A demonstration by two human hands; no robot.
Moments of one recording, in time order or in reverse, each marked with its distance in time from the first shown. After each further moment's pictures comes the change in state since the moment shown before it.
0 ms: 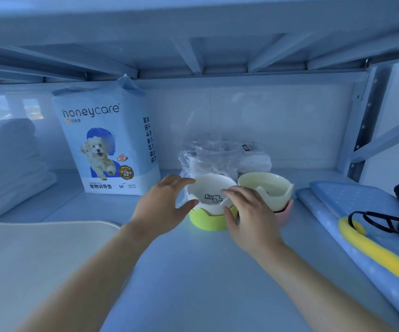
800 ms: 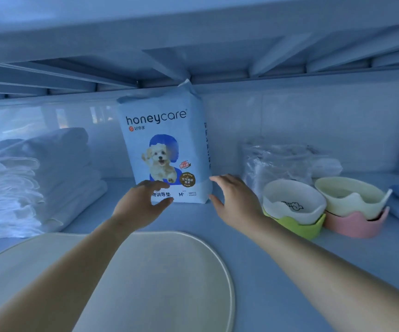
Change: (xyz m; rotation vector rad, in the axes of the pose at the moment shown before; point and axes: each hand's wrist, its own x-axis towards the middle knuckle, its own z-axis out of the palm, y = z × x) left_hand -0.015 -0.204 -0.083 0.007 -0.061 -0.237; right_hand 0.092 -0.130 0.123 0.078 -0.235 0.036
